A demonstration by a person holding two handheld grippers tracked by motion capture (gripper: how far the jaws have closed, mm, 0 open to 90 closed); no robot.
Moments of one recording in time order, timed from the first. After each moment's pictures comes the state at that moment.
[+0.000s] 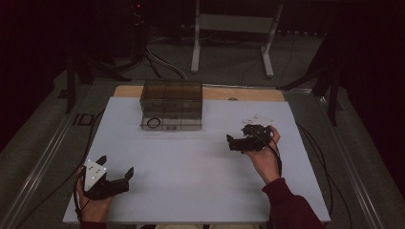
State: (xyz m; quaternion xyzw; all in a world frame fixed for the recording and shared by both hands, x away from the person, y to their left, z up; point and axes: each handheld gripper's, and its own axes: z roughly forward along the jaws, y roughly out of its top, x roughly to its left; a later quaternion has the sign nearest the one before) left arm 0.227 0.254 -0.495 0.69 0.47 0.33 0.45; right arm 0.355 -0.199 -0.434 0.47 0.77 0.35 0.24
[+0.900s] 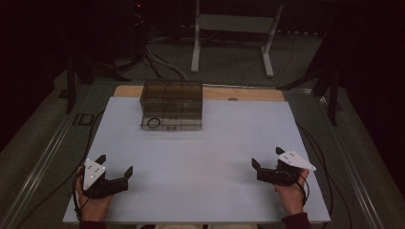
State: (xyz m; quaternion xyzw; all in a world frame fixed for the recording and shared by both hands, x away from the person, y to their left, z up) left arm 0.229 0.256 -0.494 0.69 0.46 0.33 0.45; right arm 0.265 -0.280 -0.477 0.46 0.71 0.46 0.29
